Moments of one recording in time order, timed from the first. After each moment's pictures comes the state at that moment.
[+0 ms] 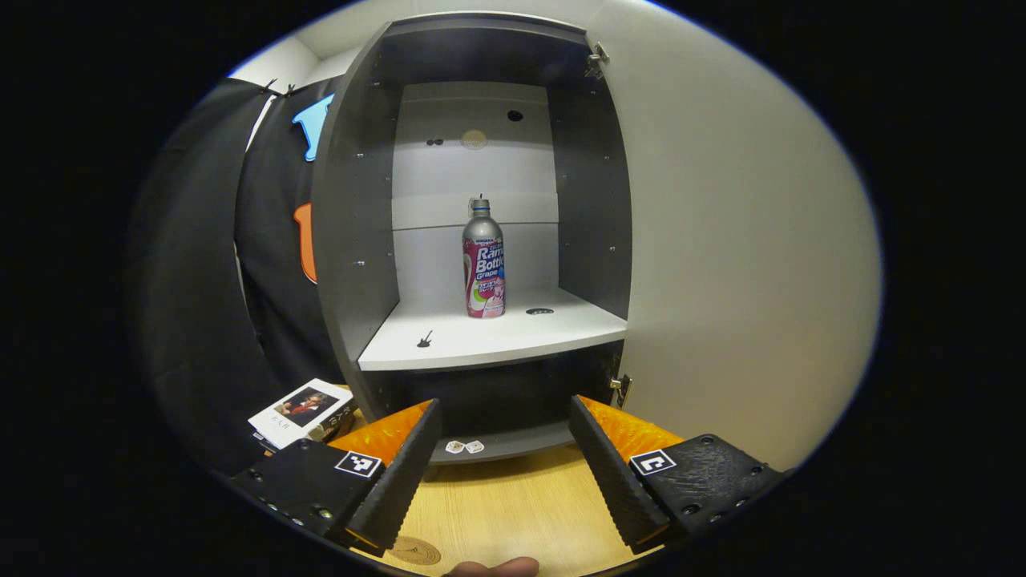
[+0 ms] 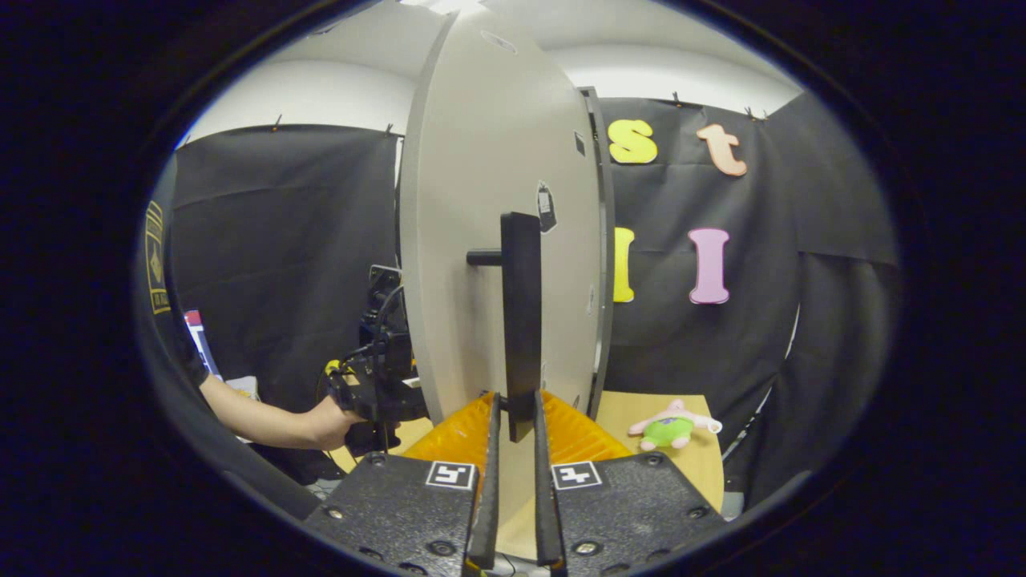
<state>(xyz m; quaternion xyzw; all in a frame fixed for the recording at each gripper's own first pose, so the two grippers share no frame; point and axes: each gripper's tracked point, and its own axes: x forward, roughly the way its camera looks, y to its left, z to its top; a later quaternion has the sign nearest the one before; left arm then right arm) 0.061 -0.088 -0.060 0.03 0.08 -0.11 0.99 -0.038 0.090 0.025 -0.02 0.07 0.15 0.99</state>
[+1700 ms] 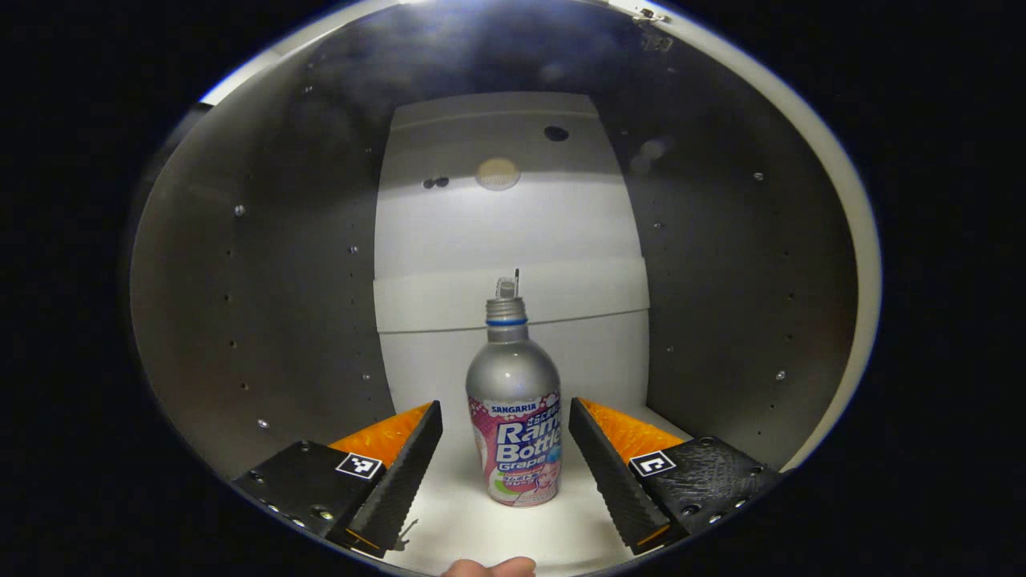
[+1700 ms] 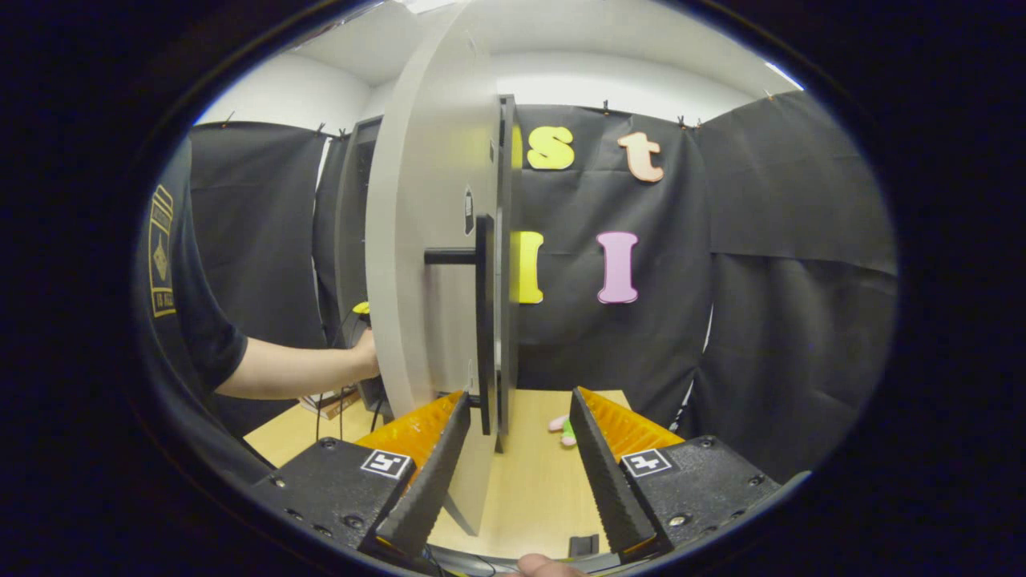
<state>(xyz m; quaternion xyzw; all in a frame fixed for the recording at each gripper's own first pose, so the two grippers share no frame) 0.313 -0.091 0.030 0.03 -0.03 0.00 1.00 -0.035 0.022 0.032 -0.02 0.05 0.00 1.00</state>
